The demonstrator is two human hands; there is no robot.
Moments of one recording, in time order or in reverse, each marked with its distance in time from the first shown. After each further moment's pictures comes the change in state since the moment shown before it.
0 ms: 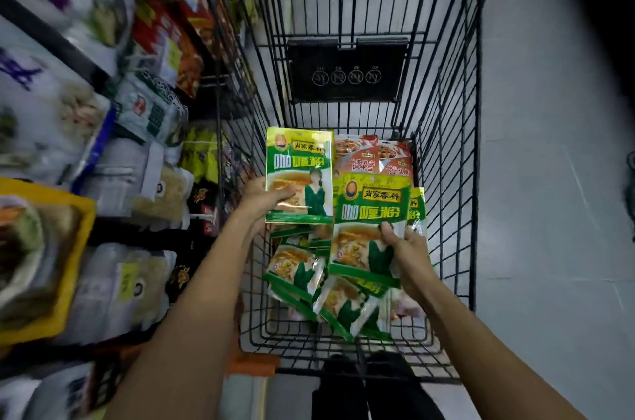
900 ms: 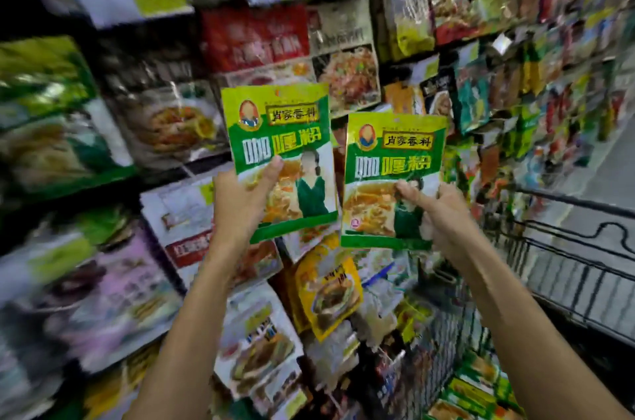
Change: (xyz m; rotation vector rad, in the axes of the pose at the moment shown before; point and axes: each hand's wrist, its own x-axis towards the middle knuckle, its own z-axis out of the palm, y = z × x) left_hand -0.503 0.195 -0.201 0.022 1.317 0.962; right_hand -0.324 -0.324 0.160 -0.116 -1.107 -0.825
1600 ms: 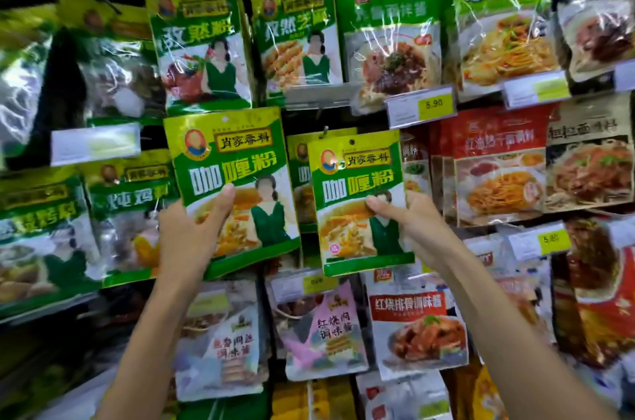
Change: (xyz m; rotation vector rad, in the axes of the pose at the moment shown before) left_hand -0.013 0.059 -0.293 0.395 0.635 0.083; right_hand -0.007 -0.099 0.291 0.210 -0.746 -0.131
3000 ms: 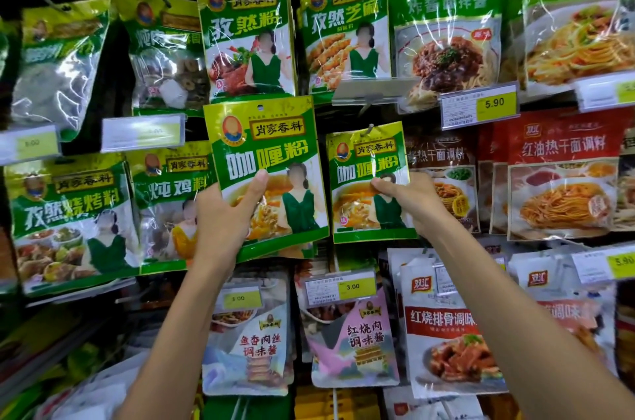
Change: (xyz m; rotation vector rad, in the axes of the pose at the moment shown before) left_hand 0.021 -0.012 -0.003 -0.154 -0.058 -0.069; right_hand 0.082 0.008 0.042 -0.186 0.211 0.090
